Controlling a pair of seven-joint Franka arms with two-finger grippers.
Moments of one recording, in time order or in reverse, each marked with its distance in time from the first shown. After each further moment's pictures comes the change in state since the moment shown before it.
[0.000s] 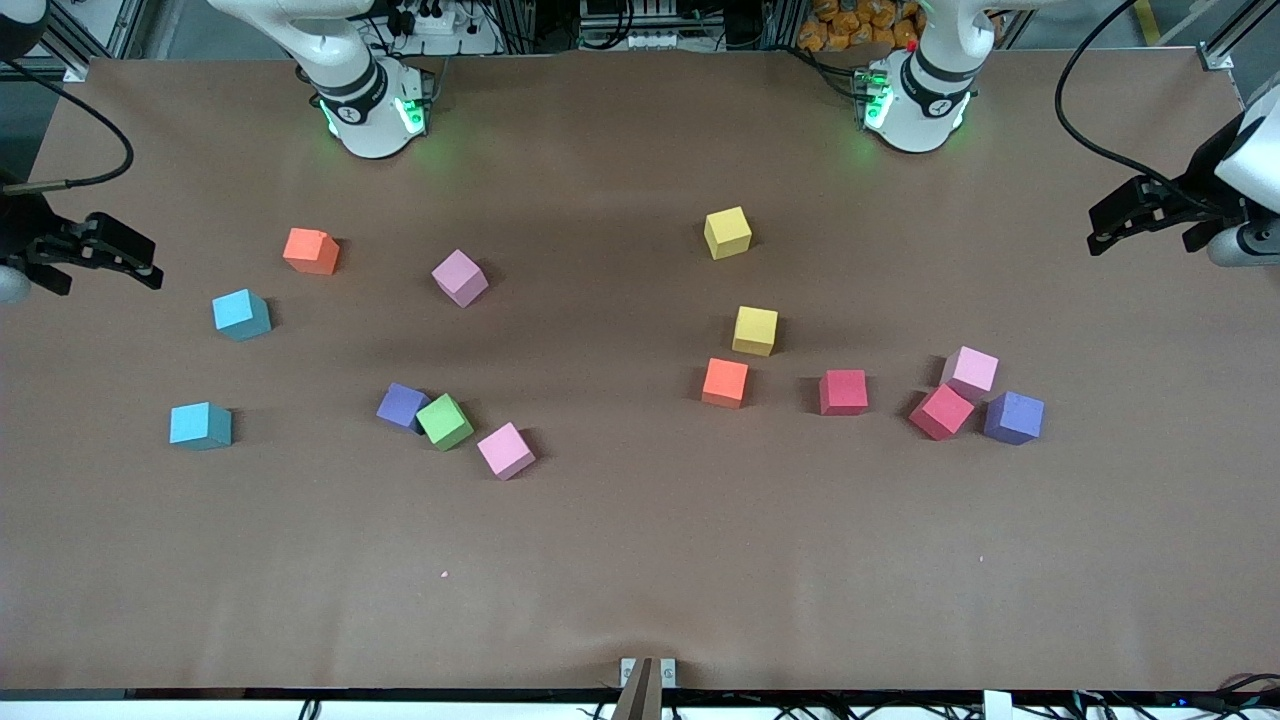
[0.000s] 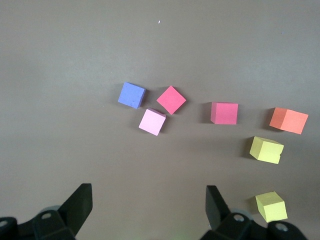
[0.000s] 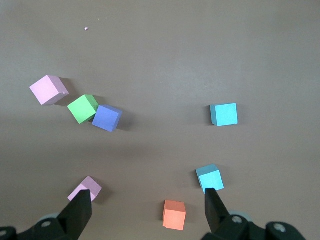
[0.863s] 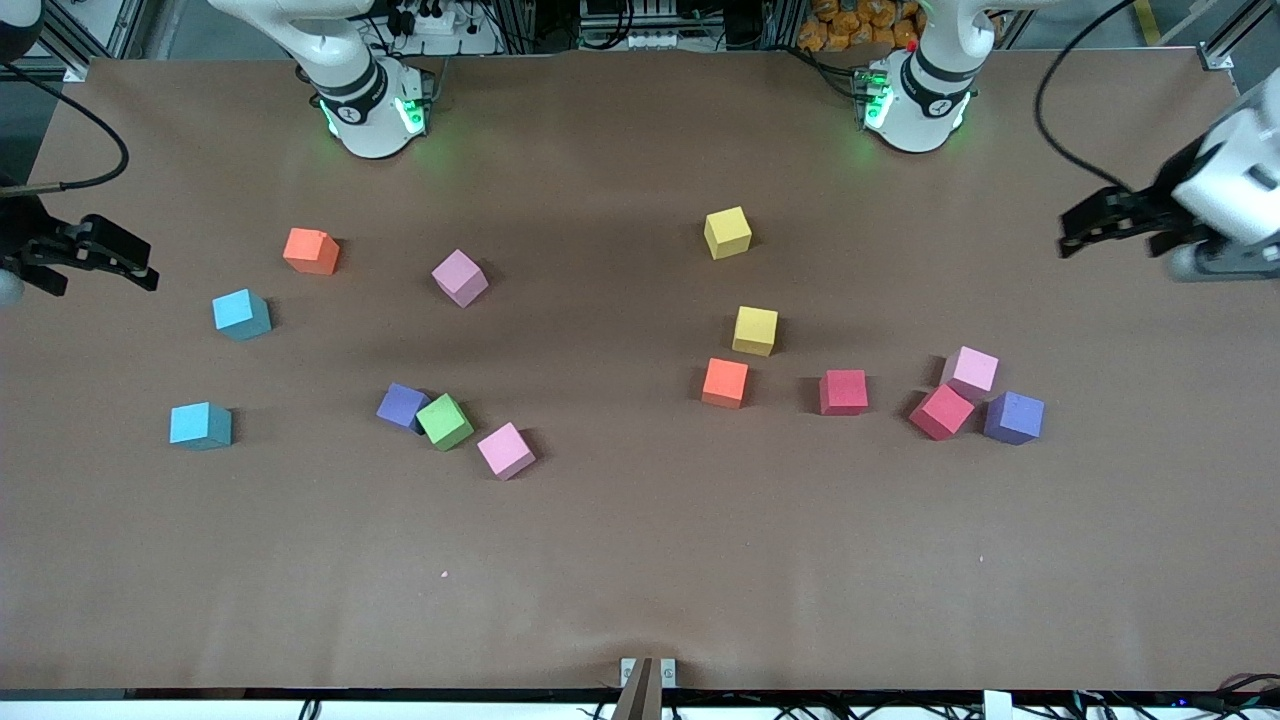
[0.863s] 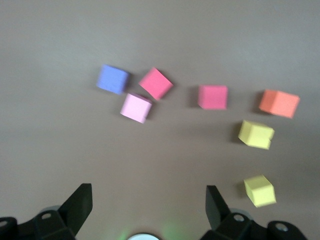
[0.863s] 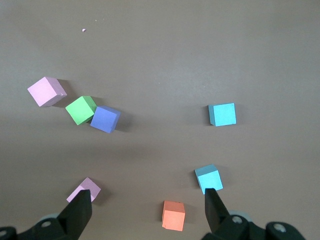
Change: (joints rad) left arm -0.011 0.023 -0.018 -0.077 -0.090 -0.012 -0.015; right arm -0.006 0.000 -0.003 -0.003 0.000 0.006 0.000
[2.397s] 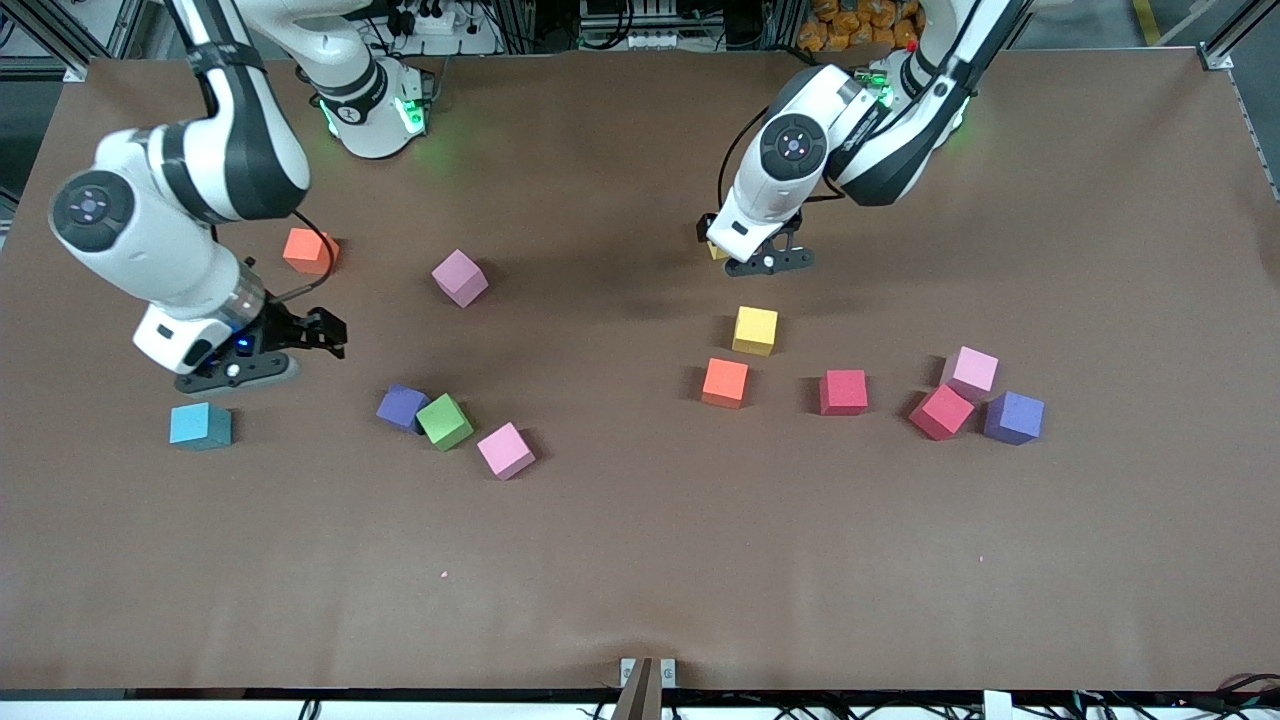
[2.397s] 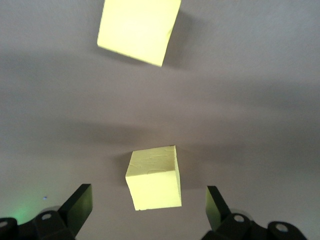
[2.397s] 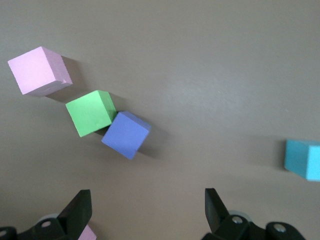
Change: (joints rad) left arm -0.088 0.200 -0.590 -0.608 -0.045 0.710 -0.735; right arm 0.159 0.090 0.021 -0.497 0.002 0.612 -0.028
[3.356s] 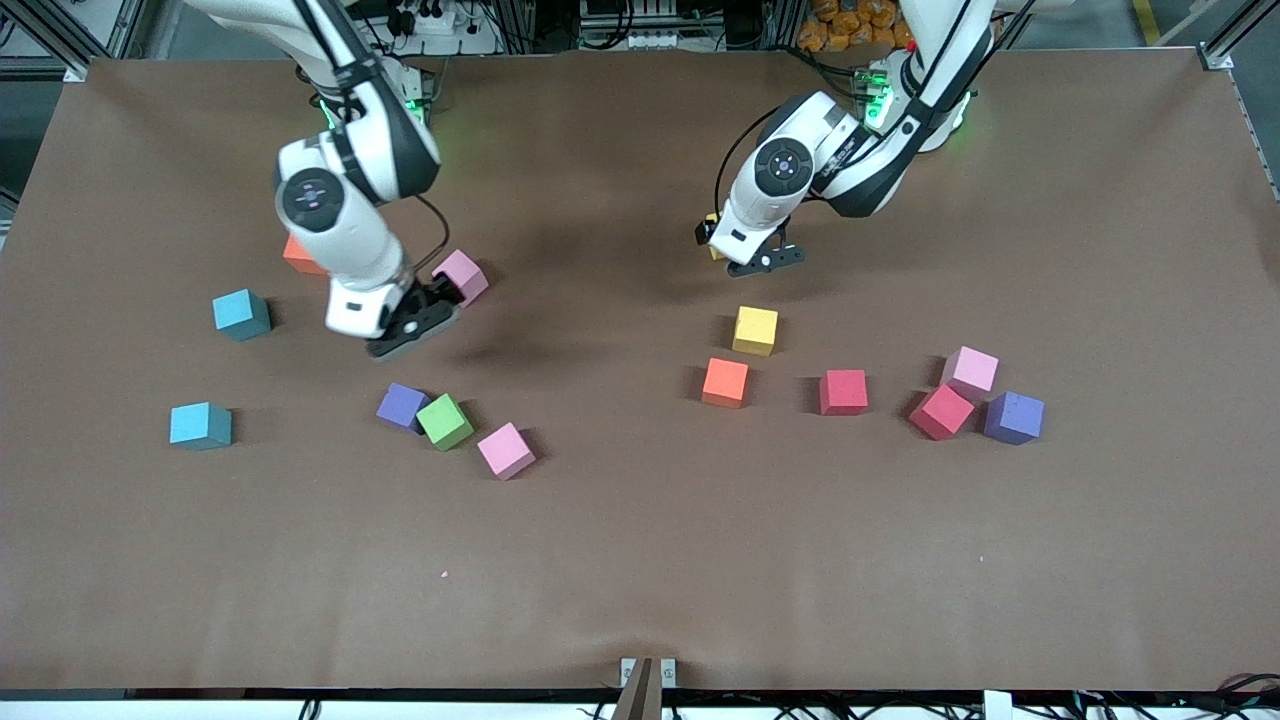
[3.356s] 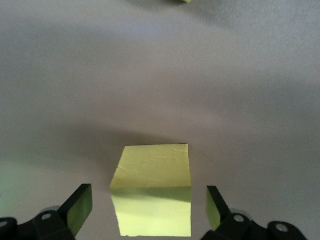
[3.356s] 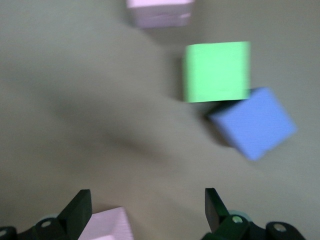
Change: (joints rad) left arm -0.040 0.106 0.000 -0.124 0.000 0.211 -0.132; right arm 0.273 0.001 0.009 -0.316 0.000 0.296 -0.076
